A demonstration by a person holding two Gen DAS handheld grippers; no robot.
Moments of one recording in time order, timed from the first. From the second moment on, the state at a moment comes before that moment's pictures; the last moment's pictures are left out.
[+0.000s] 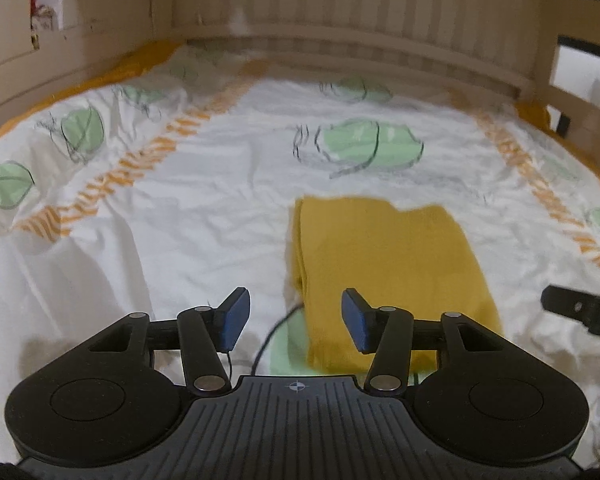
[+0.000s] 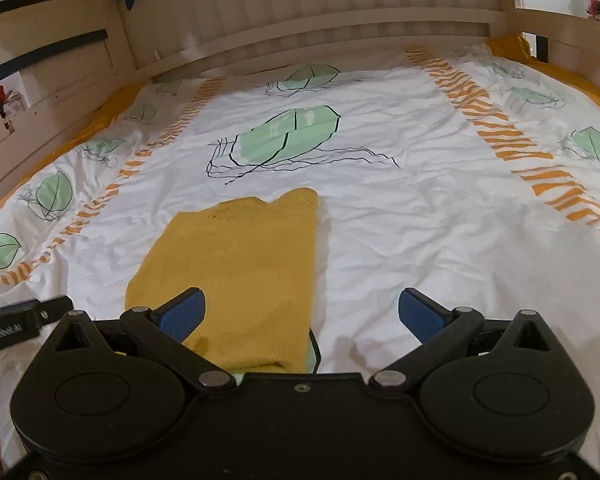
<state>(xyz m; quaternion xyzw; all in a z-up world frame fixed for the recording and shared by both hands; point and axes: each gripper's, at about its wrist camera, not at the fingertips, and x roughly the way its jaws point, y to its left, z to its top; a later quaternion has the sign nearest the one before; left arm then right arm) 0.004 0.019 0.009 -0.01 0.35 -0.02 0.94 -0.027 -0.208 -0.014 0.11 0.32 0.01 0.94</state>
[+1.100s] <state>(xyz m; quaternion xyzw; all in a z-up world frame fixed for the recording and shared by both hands) 0.003 0.013 -0.005 -0.01 0.40 -0.02 0.92 -0.036 -0.191 -0.026 0.10 0.34 0.01 0.93</state>
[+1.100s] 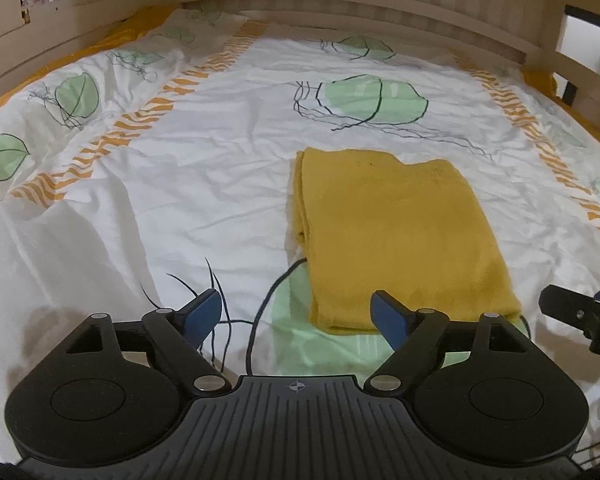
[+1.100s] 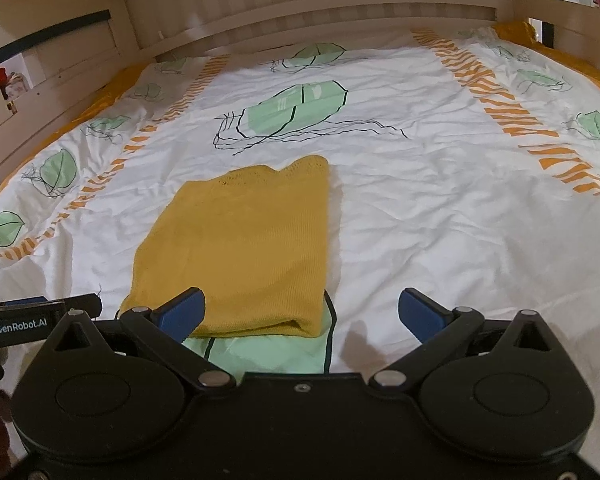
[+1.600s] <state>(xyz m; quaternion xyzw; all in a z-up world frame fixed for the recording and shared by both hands) -0.005 0.009 0.011 0.01 0.39 -0.01 0.92 -0.036 -0.187 -0.023 0.09 0.36 0.01 0.93</state>
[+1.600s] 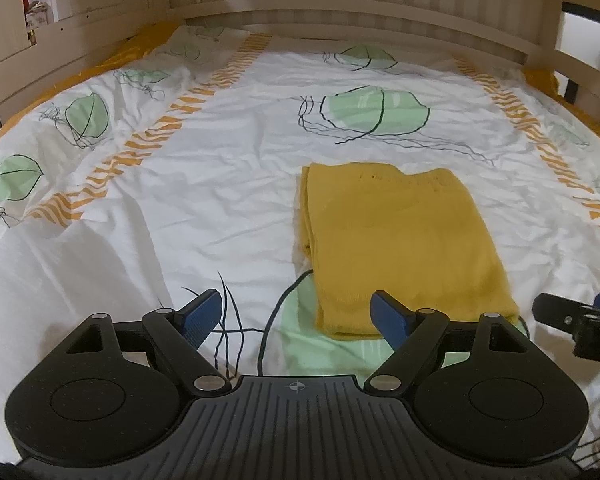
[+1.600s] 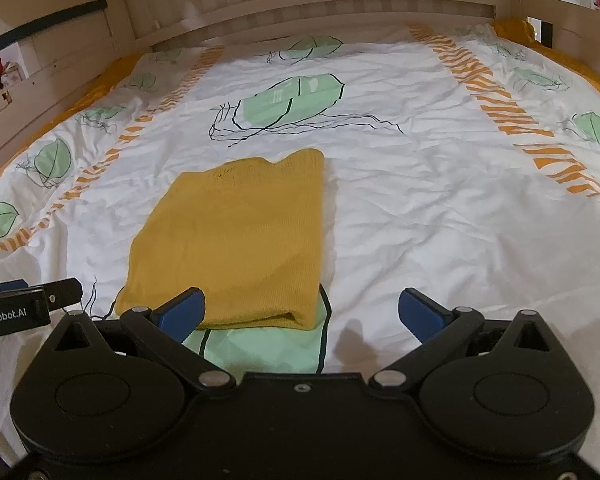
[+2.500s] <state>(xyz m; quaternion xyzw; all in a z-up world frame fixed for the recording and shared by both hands) -0.002 0.006 0.004 0.01 0.42 -0.02 0.91 -0.033 -0.185 -0.020 0.09 0.37 0.01 0.93</state>
